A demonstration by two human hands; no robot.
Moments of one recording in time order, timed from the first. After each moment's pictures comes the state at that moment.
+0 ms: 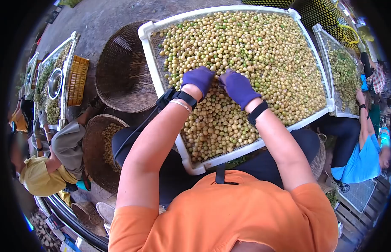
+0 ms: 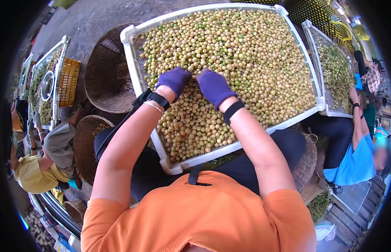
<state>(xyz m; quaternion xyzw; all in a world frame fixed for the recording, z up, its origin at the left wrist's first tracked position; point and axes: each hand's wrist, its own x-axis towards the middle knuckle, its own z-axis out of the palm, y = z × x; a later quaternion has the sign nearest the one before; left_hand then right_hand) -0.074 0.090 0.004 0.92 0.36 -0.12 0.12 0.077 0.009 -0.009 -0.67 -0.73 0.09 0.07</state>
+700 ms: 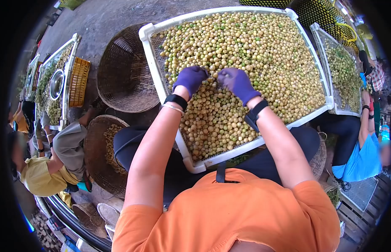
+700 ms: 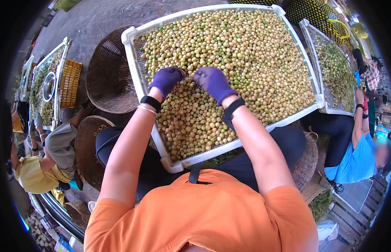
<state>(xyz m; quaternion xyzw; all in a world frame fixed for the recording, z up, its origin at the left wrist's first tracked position) -0.095 0.100 0.001 0.68 0.52 0.07 0.51 0.078 0.007 -0.004 -0.69 -0.55 0.34 0.32</state>
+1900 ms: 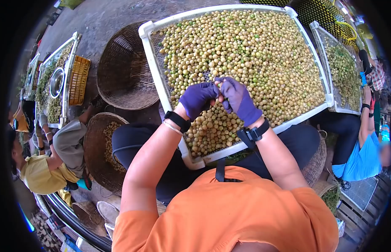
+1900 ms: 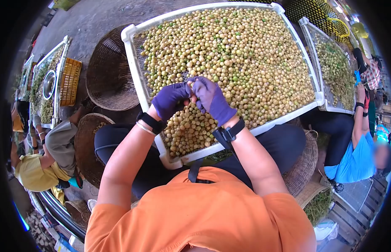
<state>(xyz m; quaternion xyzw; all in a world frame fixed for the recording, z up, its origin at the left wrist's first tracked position) -0.115 0.026 0.047 0.47 0.36 0.10 0.80 0.040 -0.046 0.051 -0.60 -0.32 0.58 0.45</state>
